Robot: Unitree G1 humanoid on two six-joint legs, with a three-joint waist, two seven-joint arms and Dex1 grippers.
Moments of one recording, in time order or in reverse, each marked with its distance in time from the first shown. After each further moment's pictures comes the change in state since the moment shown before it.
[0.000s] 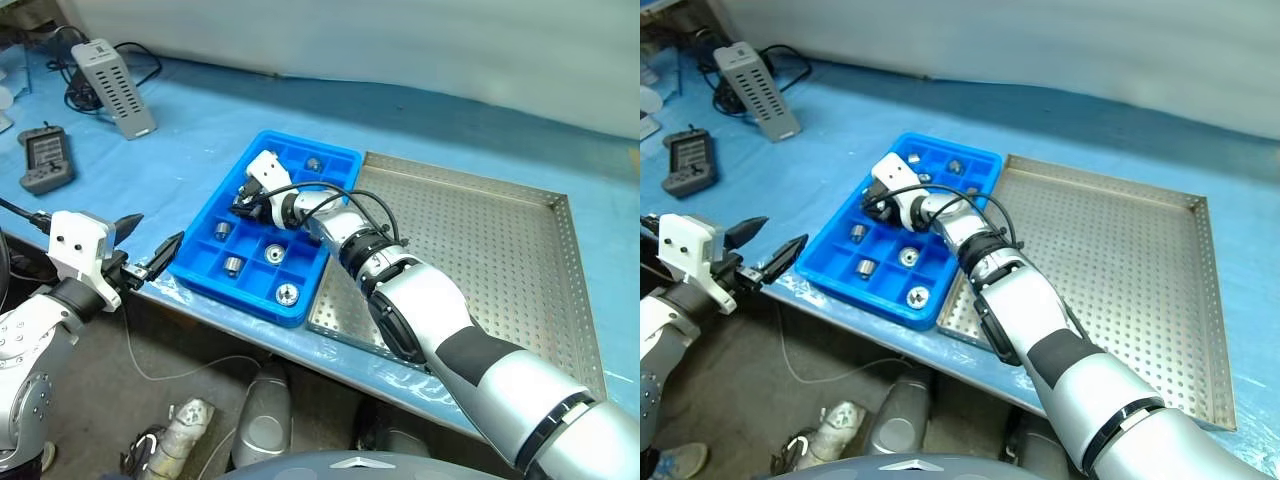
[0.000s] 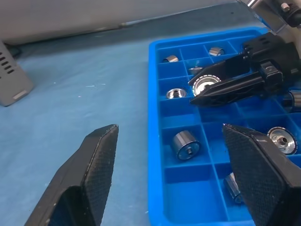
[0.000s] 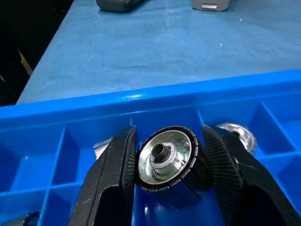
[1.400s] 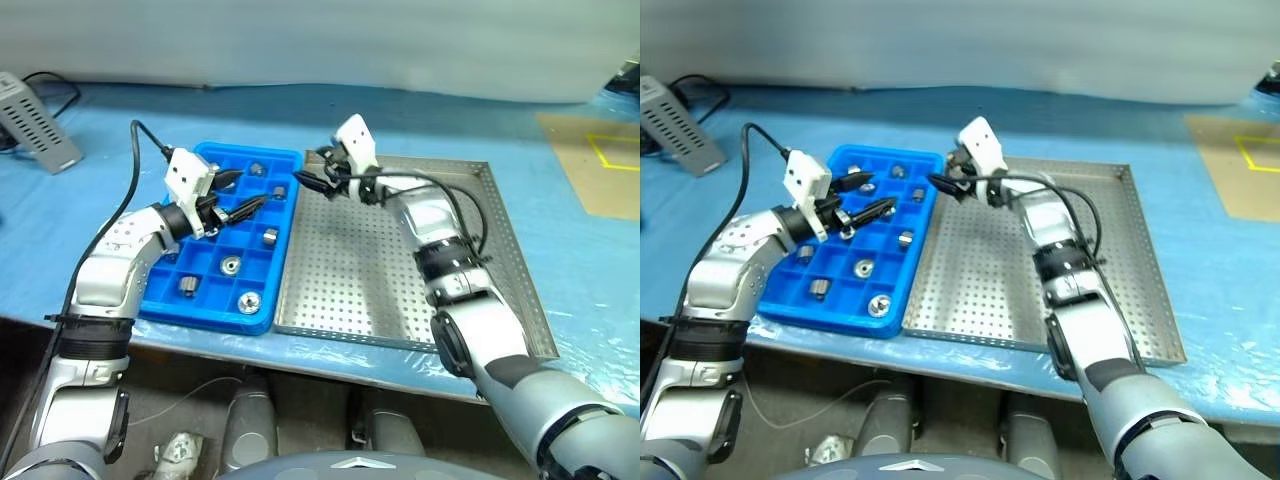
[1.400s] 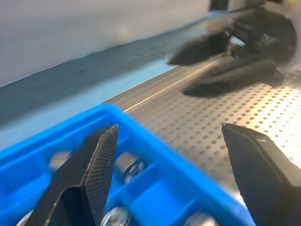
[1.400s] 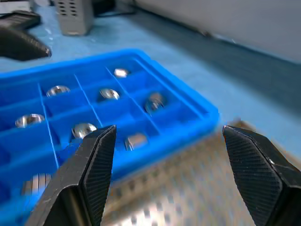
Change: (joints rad) left arm -0.671 -0.093 -0.452 0.650 0.144 -0.231 -0.307; right arm 0.481 -0.371 -0.093 -1.018 0.065 0.468 0.086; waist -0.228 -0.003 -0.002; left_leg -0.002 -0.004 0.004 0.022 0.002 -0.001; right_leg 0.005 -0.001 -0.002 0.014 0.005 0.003
